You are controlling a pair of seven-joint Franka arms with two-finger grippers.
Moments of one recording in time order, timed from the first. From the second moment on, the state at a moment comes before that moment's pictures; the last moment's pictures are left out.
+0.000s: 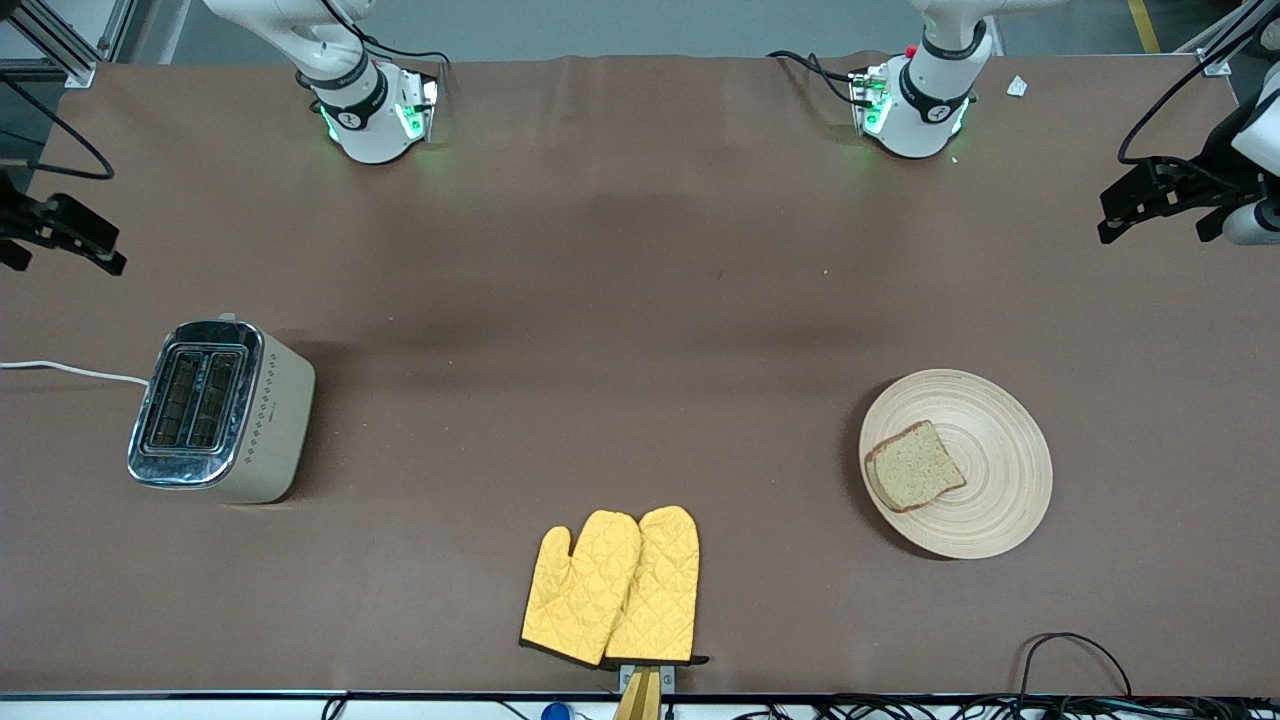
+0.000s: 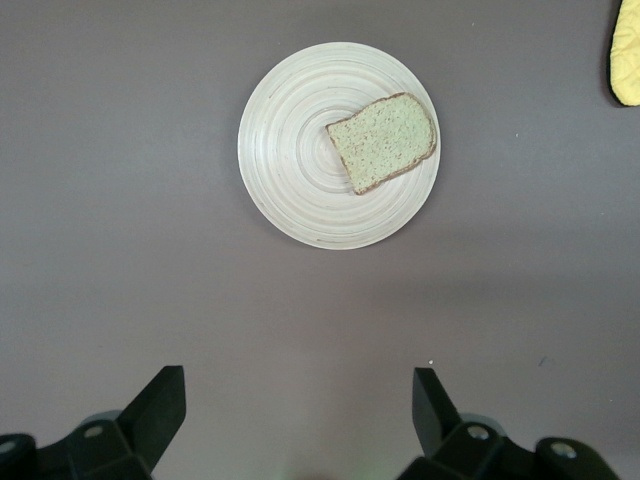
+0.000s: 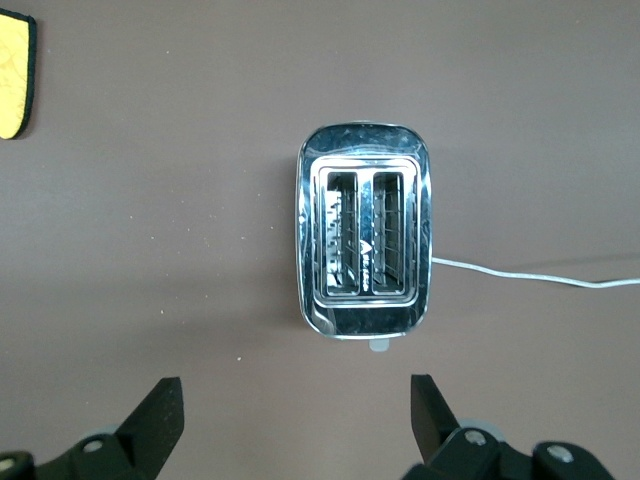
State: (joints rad) left arm 0.06 -0.05 -0.14 -1.53 0.02 1.50 -0.06; right arm 0.00 -0.05 -0.04 -1.63 -0.05 1.64 -0.01
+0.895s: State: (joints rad) left arm 0.36 0.34 -0.13 -1.47 -0.30 1.57 0.17; right arm 0.00 -0.09 -0.05 -1.63 -0.05 1.57 -0.01
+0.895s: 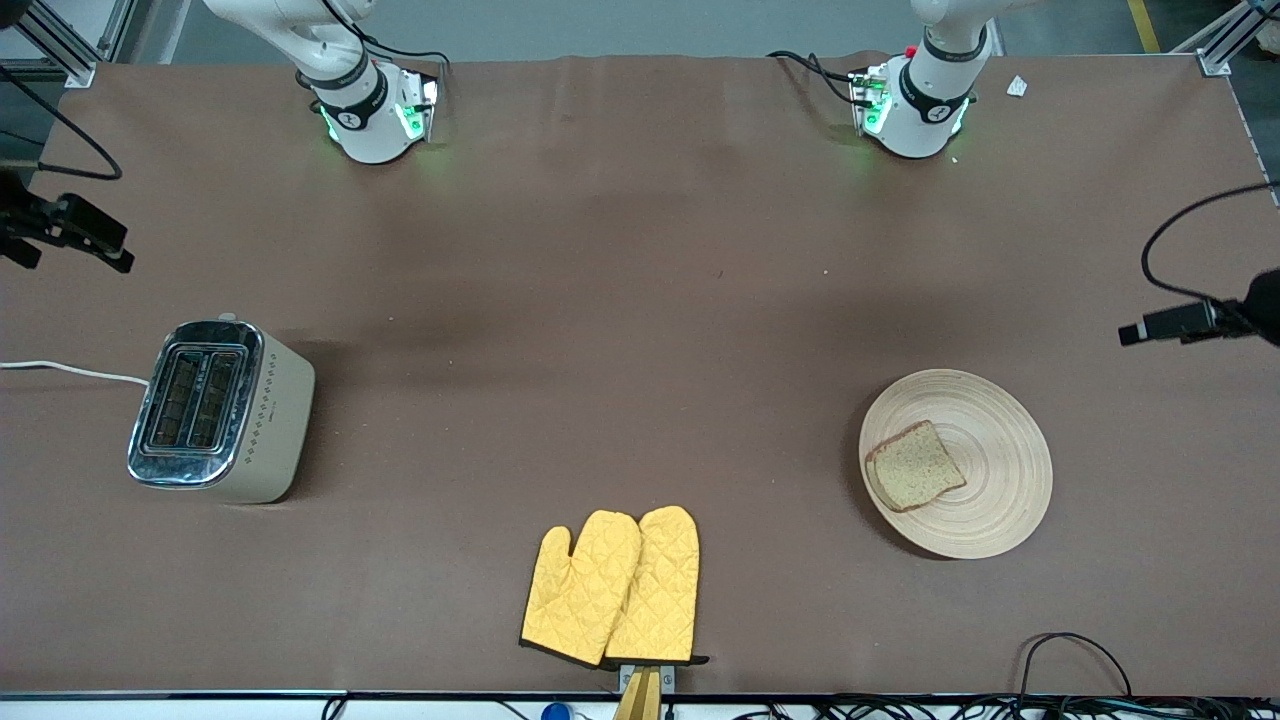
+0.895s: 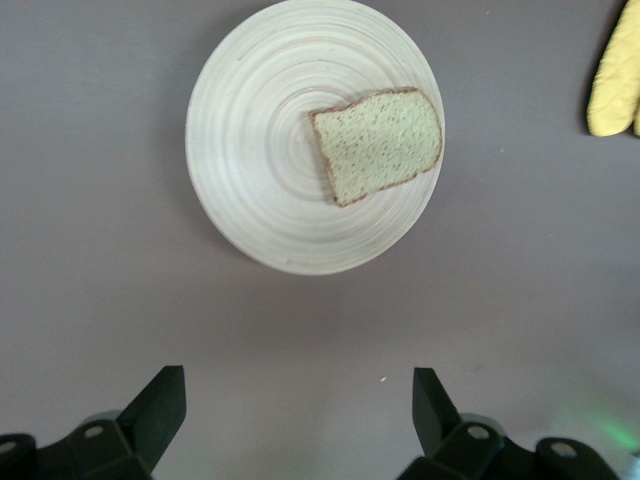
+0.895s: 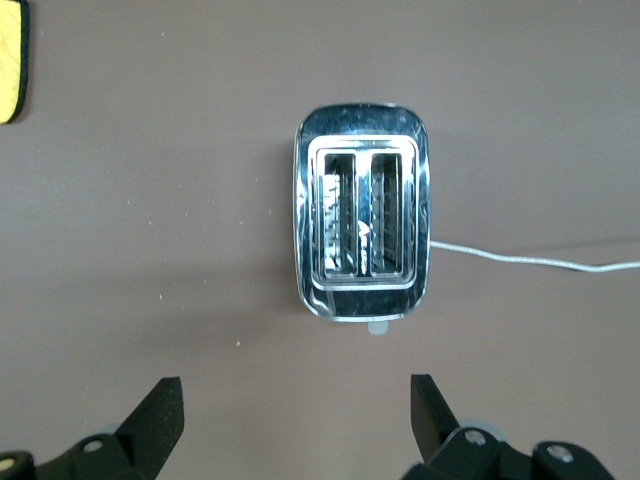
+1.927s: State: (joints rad) left arm 0.54 0.81 -0.13 -1.45 -0.65 1.80 0.51; right arm 0.00 -0.13 -0.05 -1.65 -0.03 1.53 -0.01
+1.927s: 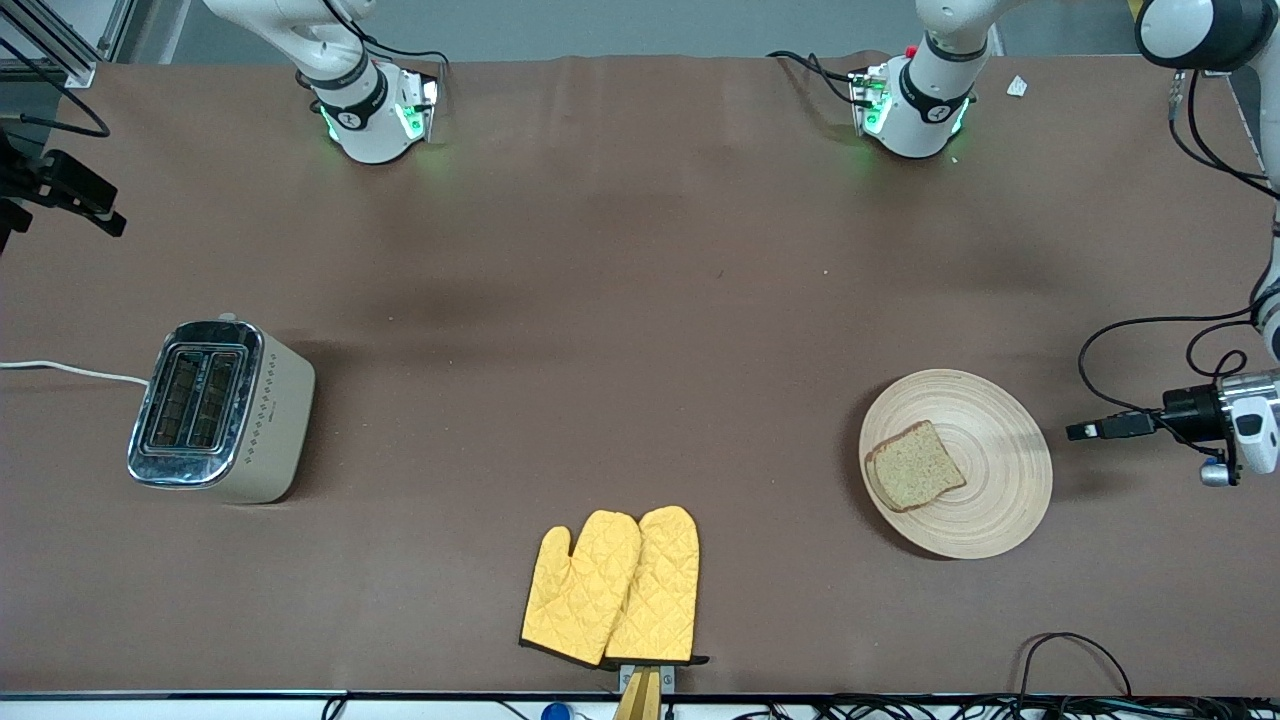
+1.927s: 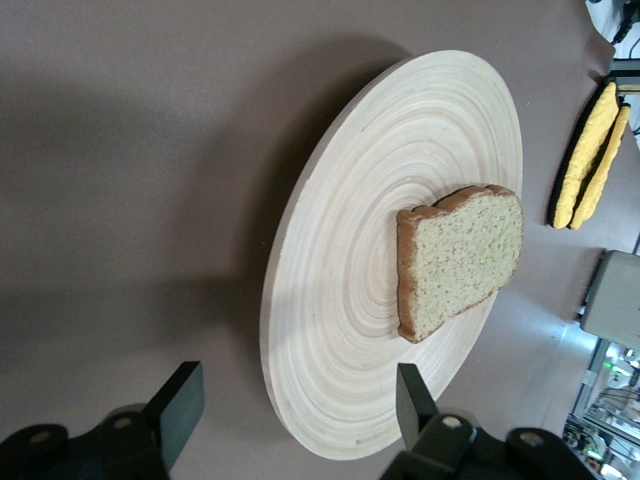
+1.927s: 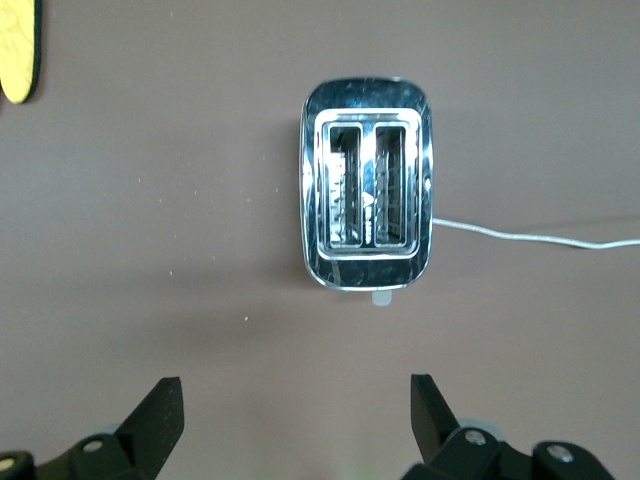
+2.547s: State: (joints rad) left arm 0.54 0.91 -0.13 -1.44 -0.74 1.81 0.58; right arm 0.01 -0.13 -0.04 -1.69 -0.02 1.49 -0.01
